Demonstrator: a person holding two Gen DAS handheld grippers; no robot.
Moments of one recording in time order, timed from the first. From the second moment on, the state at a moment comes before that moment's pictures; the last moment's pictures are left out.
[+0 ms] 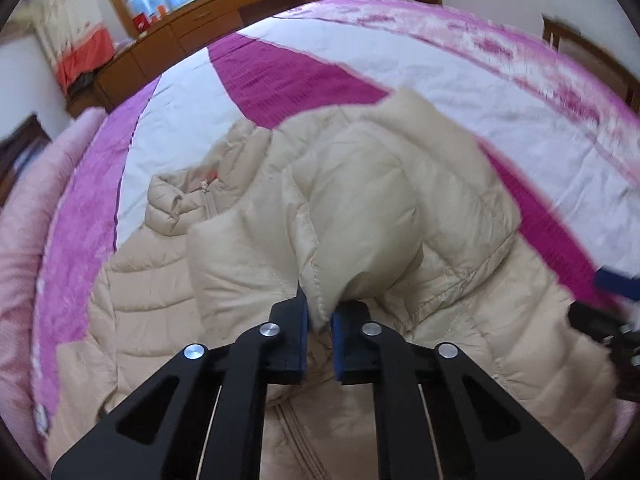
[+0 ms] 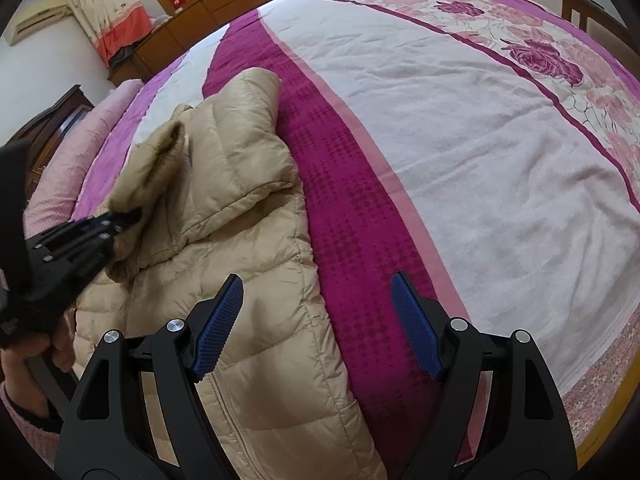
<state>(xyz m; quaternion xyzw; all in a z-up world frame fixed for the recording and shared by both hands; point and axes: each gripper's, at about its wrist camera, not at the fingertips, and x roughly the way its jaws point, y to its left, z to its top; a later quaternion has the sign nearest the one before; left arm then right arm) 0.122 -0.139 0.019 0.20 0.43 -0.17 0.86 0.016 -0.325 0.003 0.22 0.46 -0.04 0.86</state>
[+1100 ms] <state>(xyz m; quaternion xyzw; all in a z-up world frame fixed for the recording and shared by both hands) 0.124 0.065 0.019 0.00 0.43 -0.02 0.90 0.053 -0.267 0.008 0.15 0.47 0.01 0.87</state>
